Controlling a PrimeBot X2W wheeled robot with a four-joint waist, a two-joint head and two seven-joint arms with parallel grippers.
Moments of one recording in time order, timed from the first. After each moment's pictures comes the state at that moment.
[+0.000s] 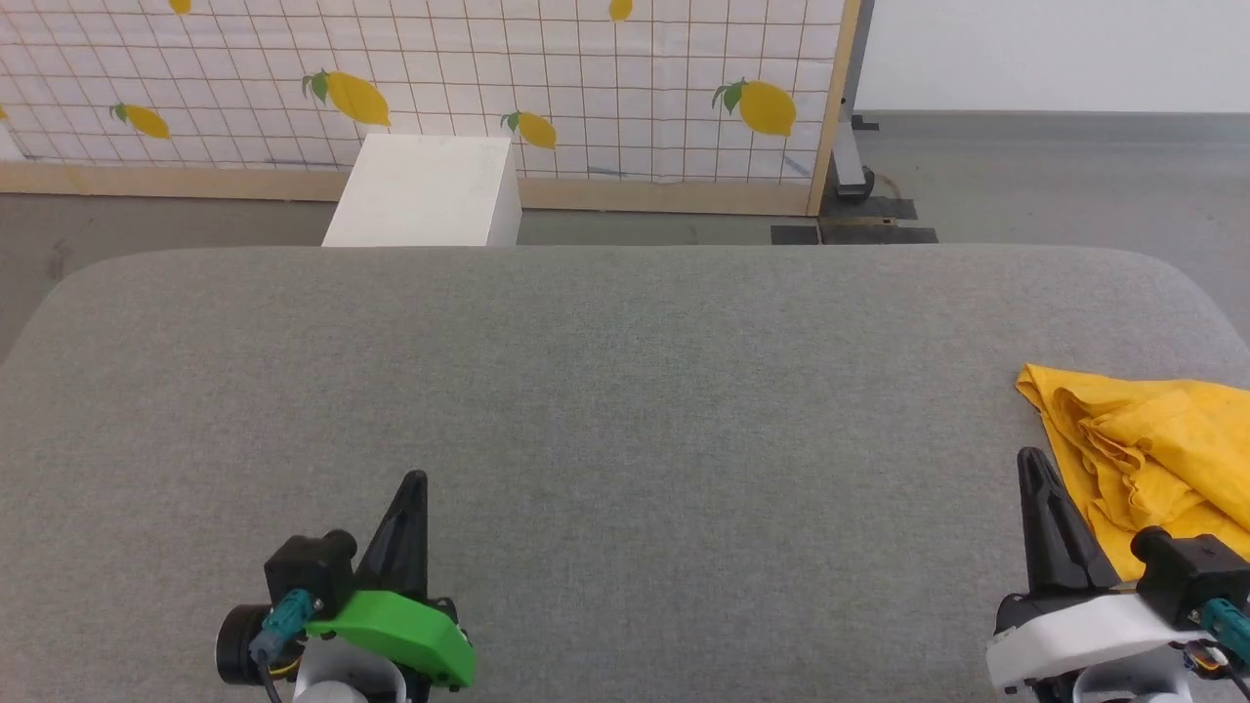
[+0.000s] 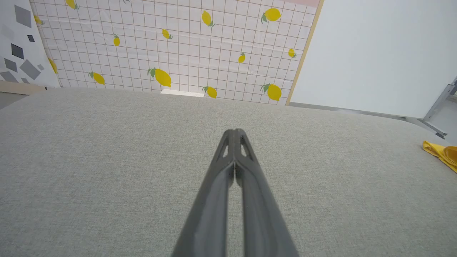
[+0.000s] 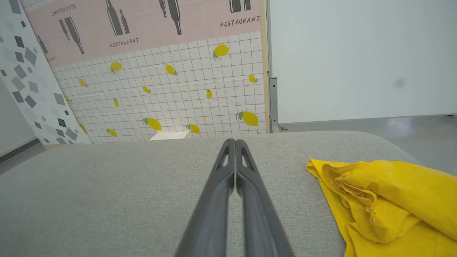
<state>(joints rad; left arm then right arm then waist) -0.07 0.07 -0.08 0.29 -0.23 -0.10 -0.25 0.06 -0.05 -0.07 0.05 0.18 0.13 -0.17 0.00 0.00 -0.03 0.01</state>
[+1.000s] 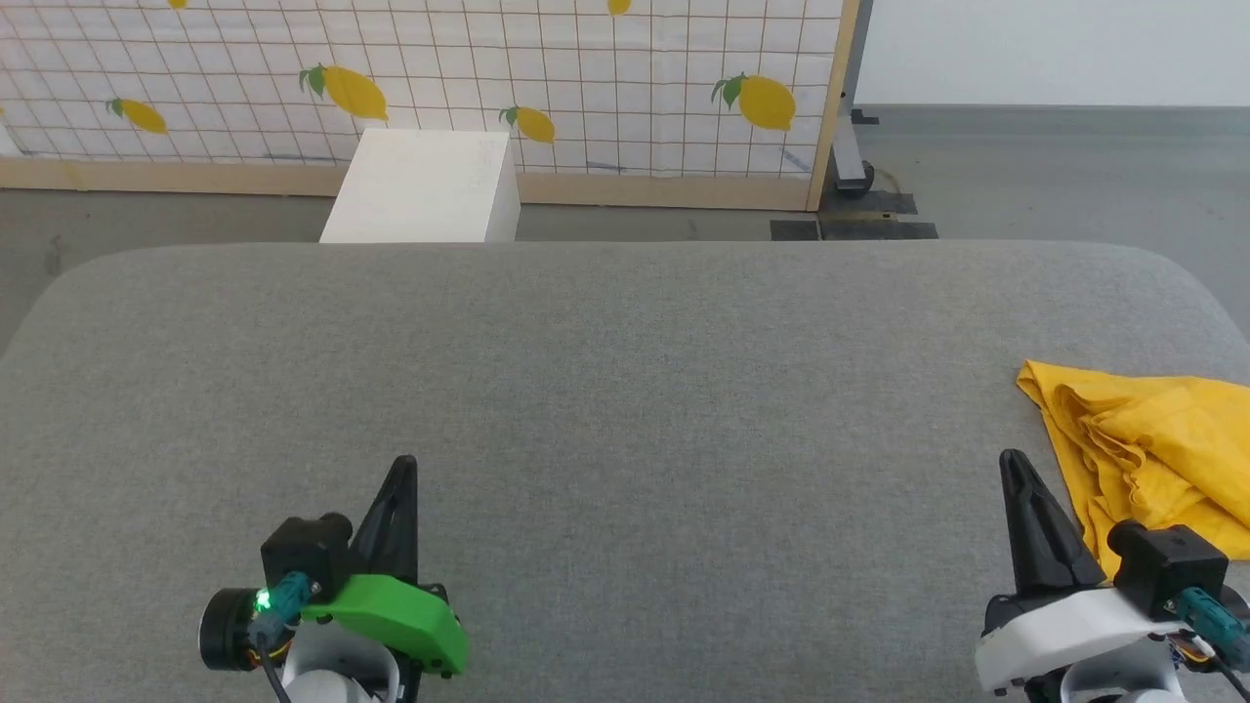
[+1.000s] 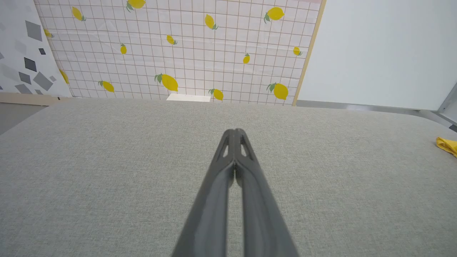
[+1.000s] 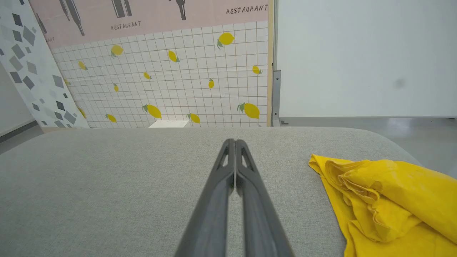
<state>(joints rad) -0.06 0.07 -0.06 0.21 -0.17 -0.08 -0.19 0.05 -0.05 -0.05 0.05 0.14 0.13 -0.13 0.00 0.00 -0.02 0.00</state>
